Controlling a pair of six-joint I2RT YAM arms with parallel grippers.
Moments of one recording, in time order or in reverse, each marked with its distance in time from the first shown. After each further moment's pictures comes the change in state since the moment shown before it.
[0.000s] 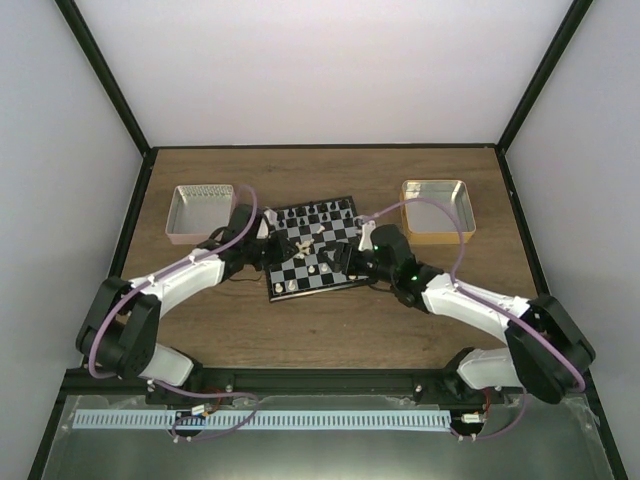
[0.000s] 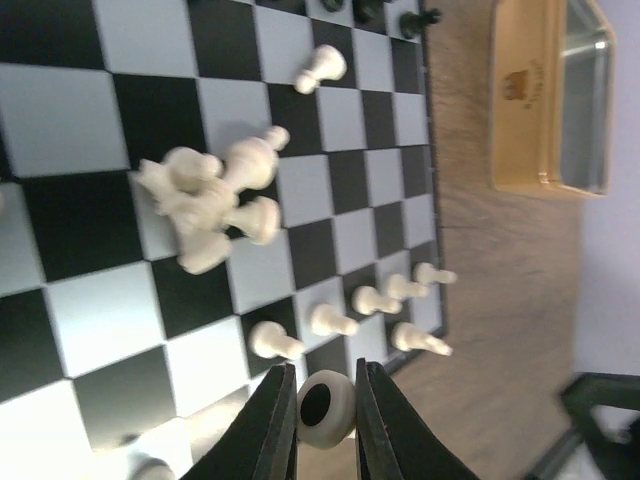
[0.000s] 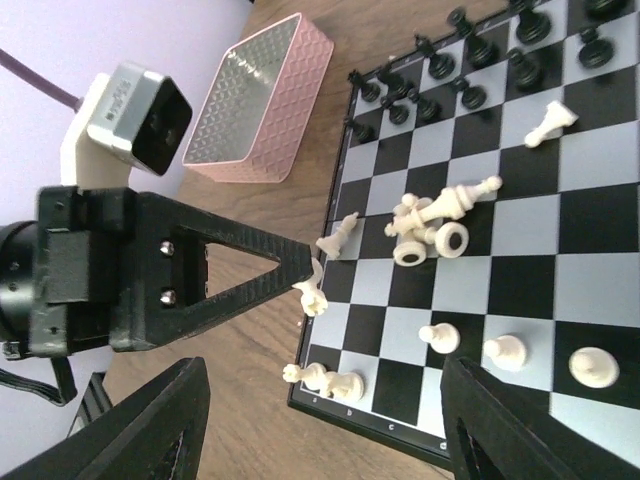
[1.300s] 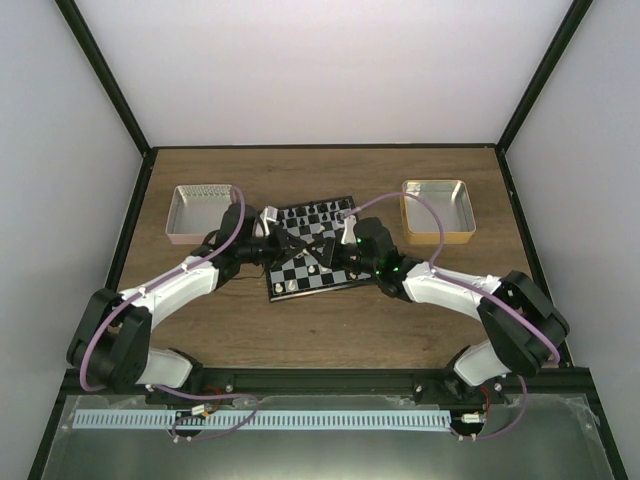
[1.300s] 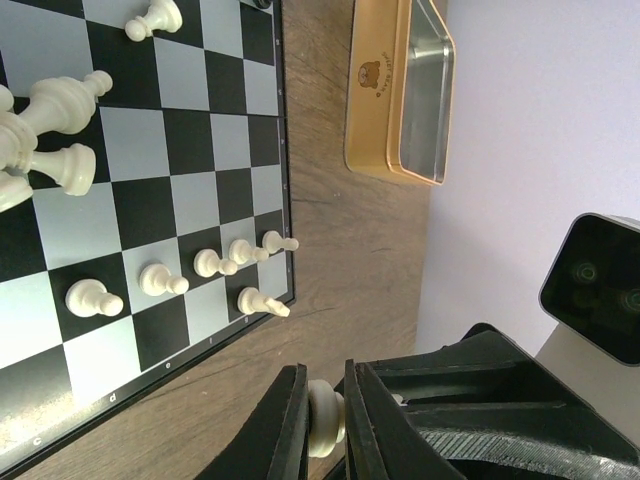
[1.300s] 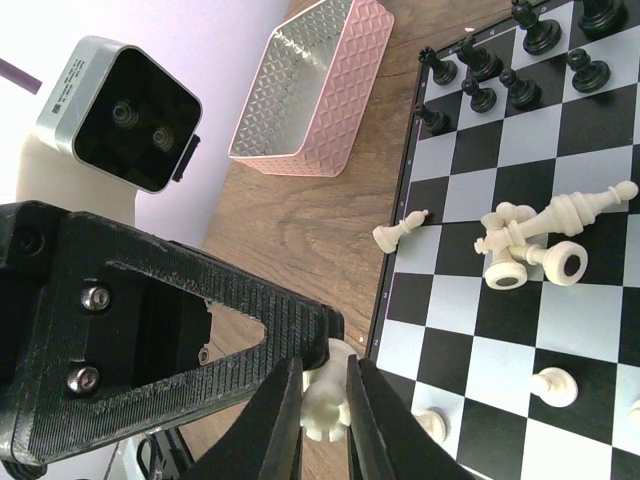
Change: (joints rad) left arm 0.000 -0.084 -0.063 0.210 0.214 -0.287; right arm 0.042 0.190 0.104 0.123 -0.079 0.082
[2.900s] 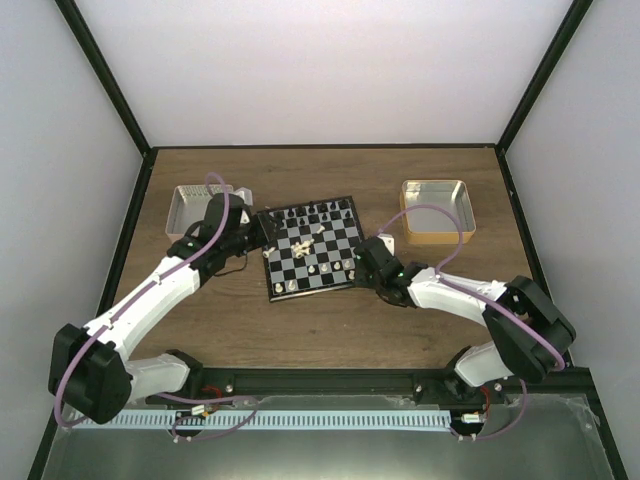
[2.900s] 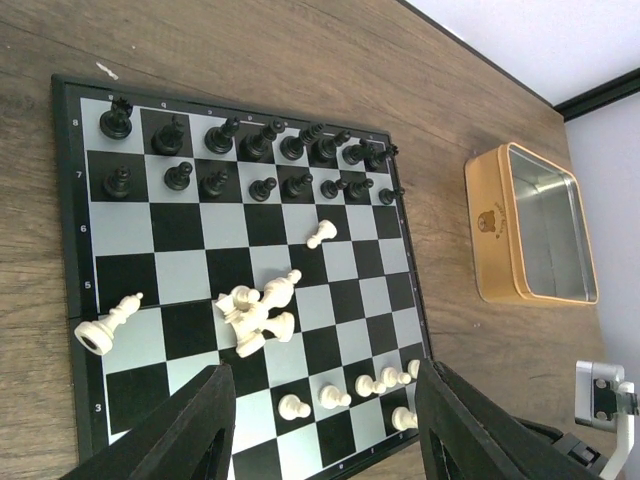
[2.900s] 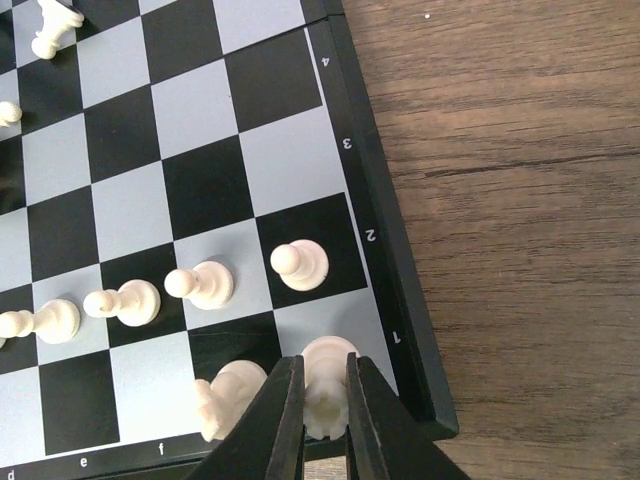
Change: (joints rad) left arm 0.008 -0.171 0.152 -0.380 -0.472 0.325; right arm -0.004 -0.043 -0.061 -0.526 0.573 -0.084
